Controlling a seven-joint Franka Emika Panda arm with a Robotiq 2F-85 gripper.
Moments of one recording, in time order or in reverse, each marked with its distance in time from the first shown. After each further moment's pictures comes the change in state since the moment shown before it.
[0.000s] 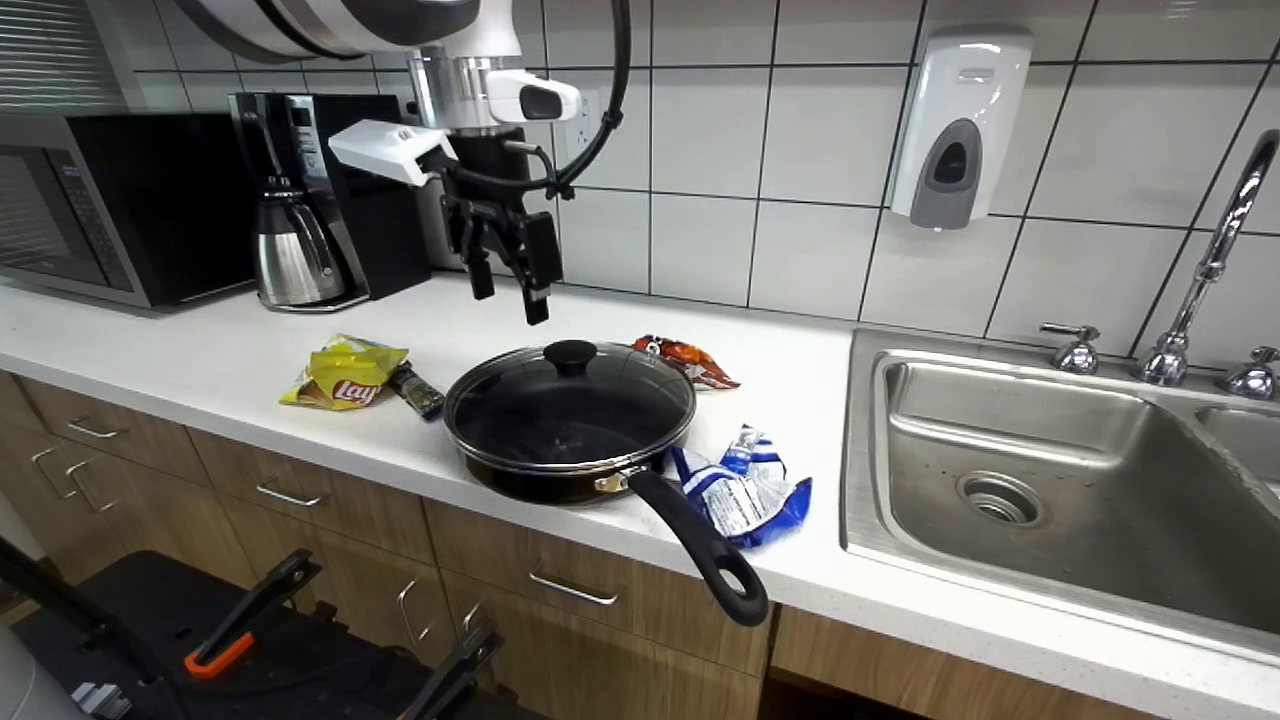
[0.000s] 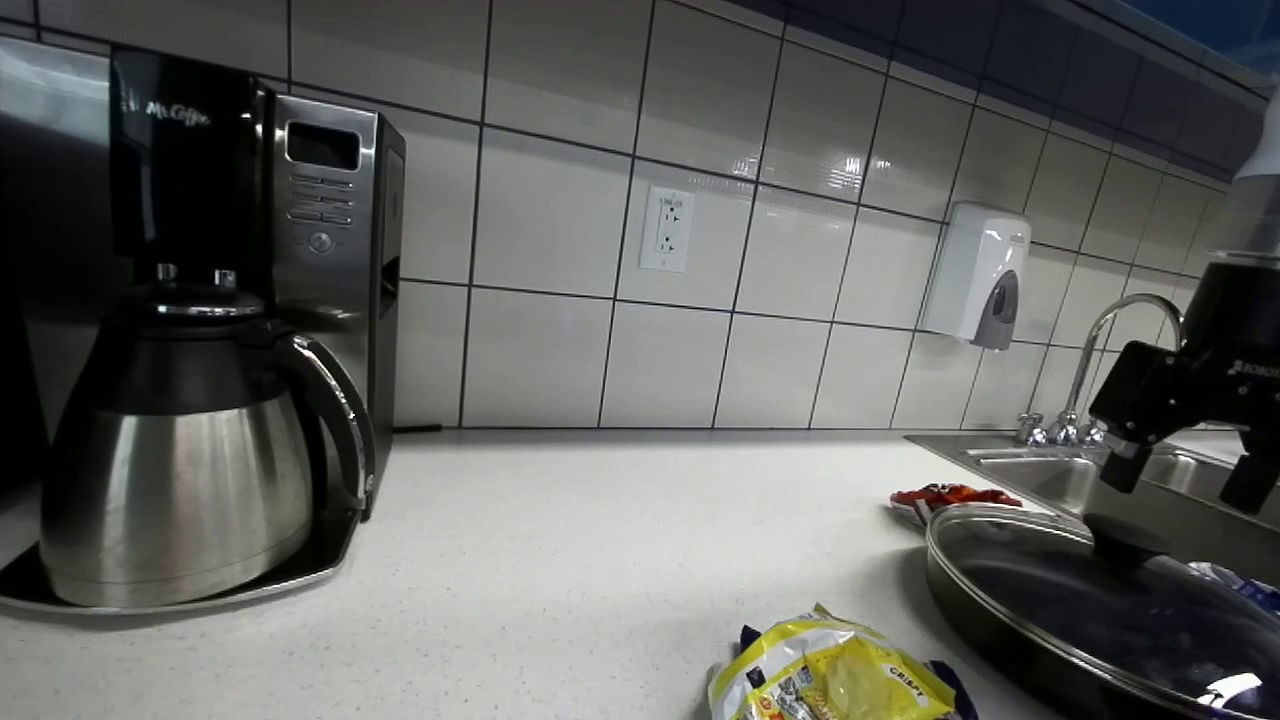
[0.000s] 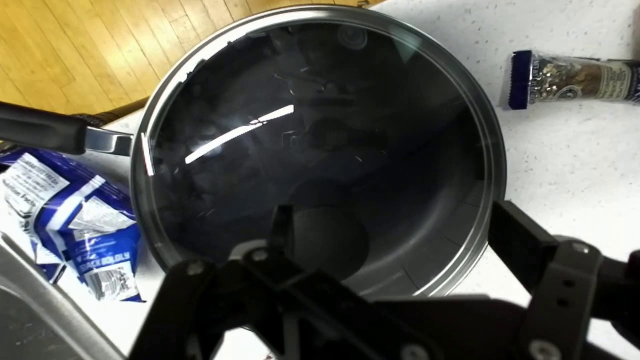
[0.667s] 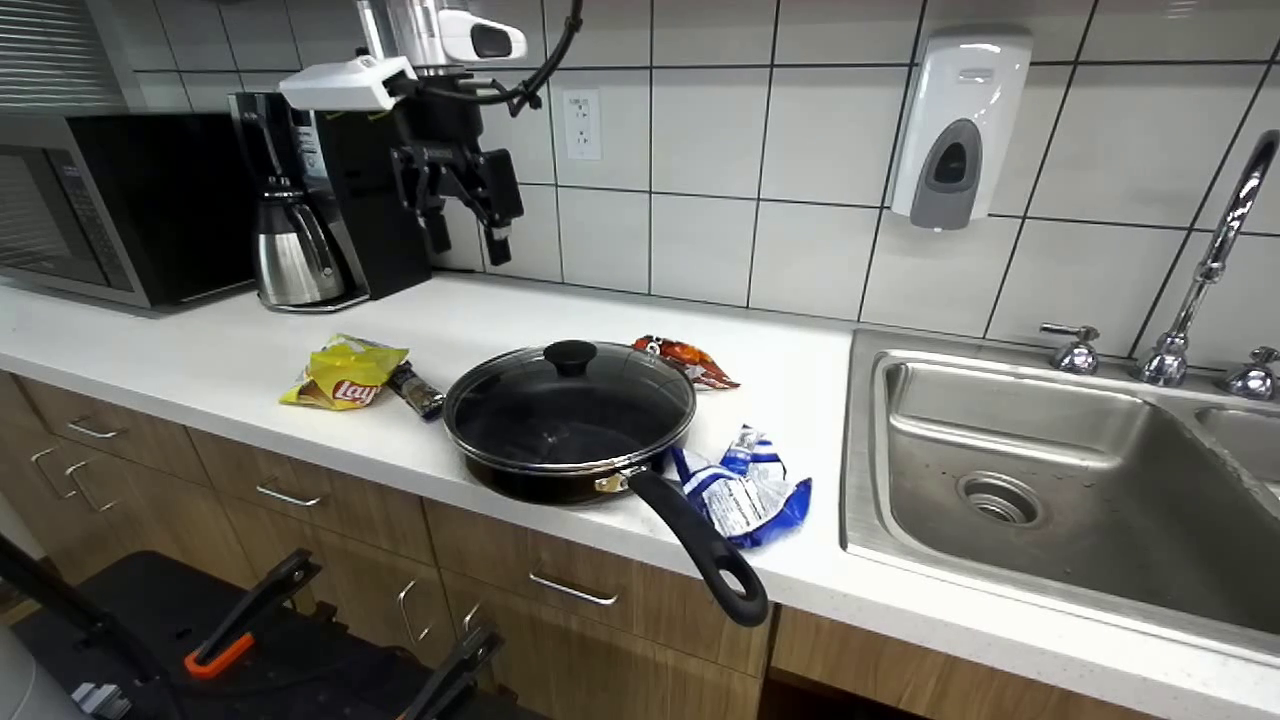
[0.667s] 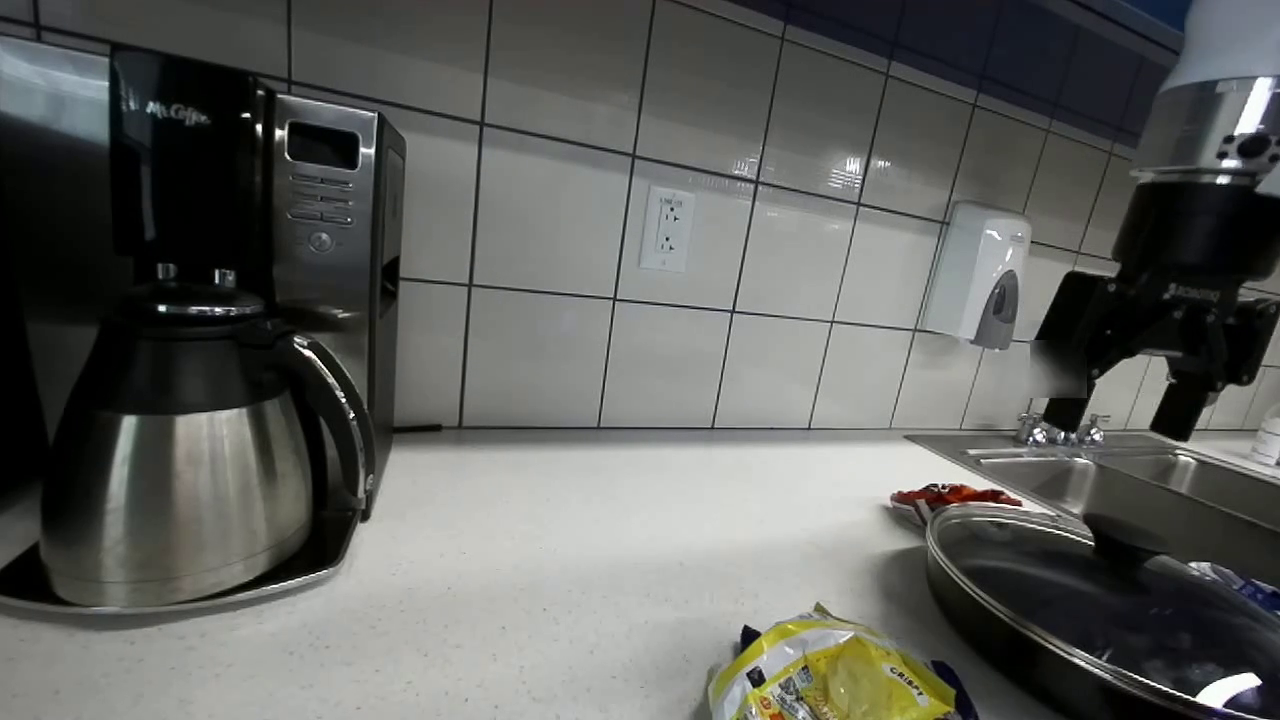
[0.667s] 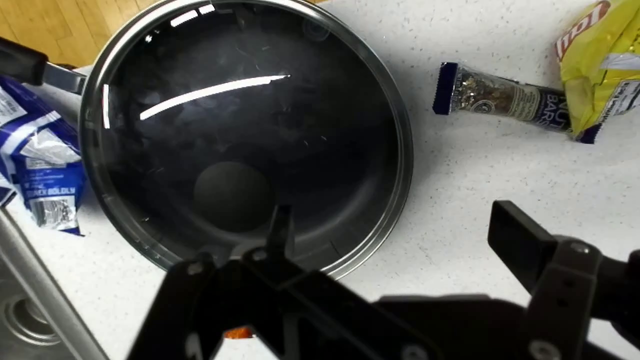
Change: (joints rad) arm 0.066 0.000 0.080 0.126 -0.022 -0.139 0.000
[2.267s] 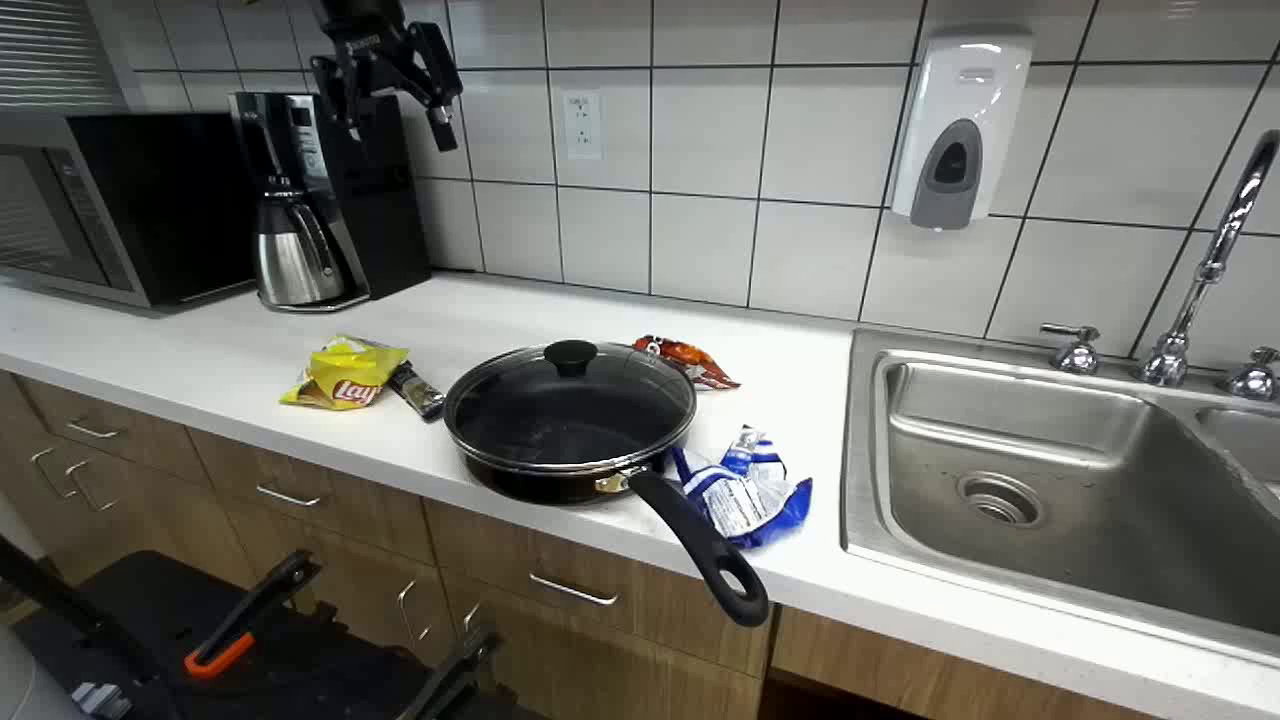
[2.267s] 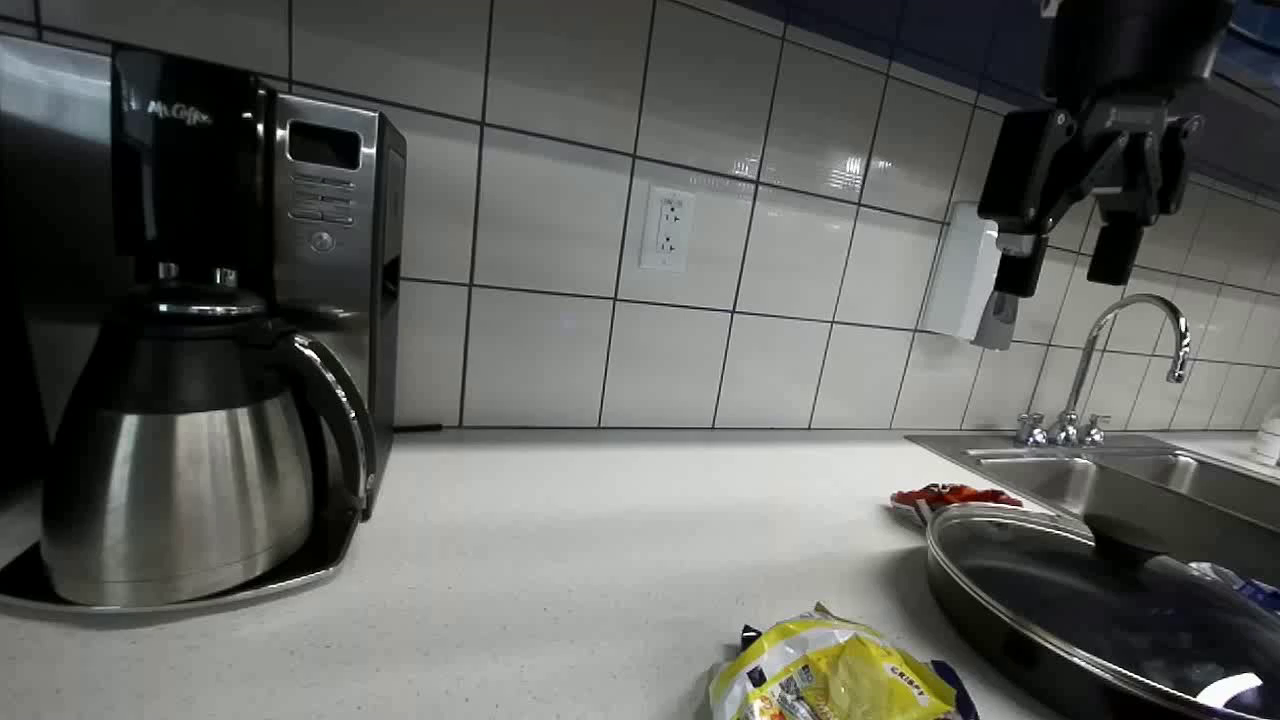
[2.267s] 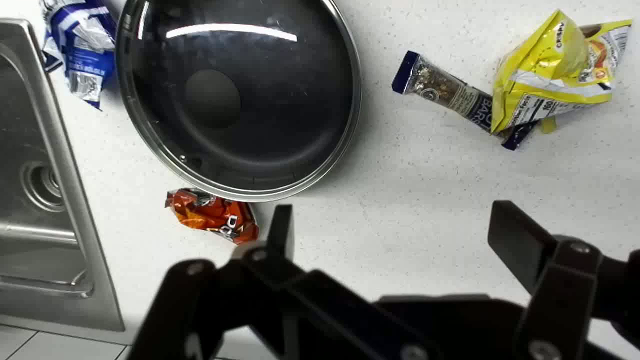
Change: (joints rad) arm 0.005 0.013 0.195 0.273 -0.112 -0.297 -0.012
